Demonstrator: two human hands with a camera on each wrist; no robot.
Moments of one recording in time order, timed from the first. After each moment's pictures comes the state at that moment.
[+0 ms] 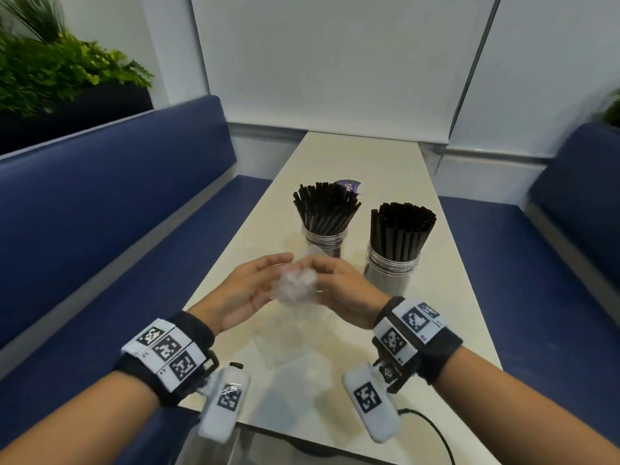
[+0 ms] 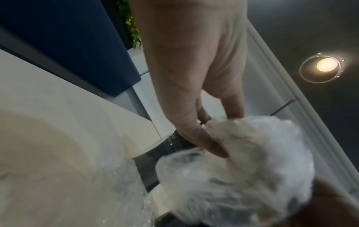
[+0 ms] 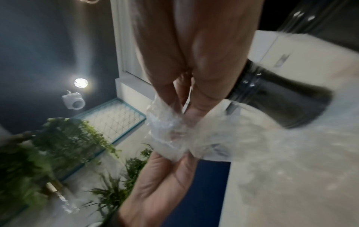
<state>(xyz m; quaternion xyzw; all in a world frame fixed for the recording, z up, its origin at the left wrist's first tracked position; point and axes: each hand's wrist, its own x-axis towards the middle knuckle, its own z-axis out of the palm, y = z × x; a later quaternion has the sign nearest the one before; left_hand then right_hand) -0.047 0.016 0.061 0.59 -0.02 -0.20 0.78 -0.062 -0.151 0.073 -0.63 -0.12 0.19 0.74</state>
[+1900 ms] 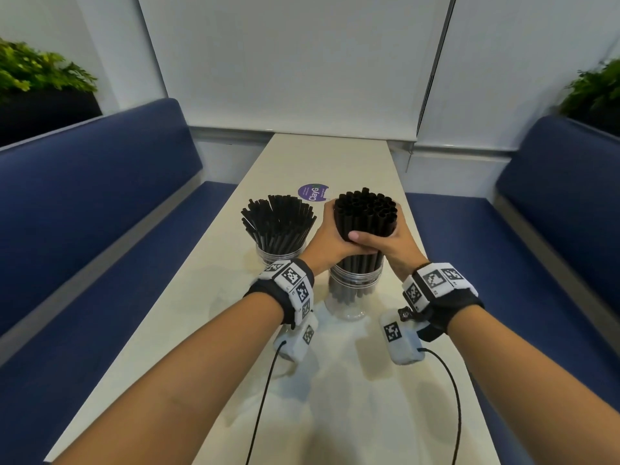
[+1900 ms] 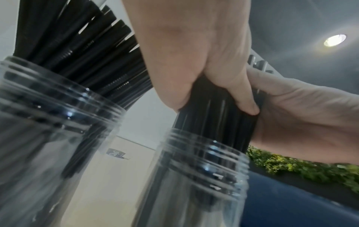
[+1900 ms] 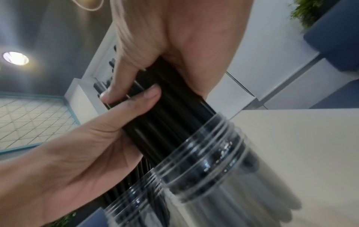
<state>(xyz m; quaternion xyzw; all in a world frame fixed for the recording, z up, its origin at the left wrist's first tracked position) 0.057 -0.174 0.070 0.74 -0.22 -0.08 0.63 0.026 -0.304 0.076 -0.70 -0.03 -0.12 0.70</state>
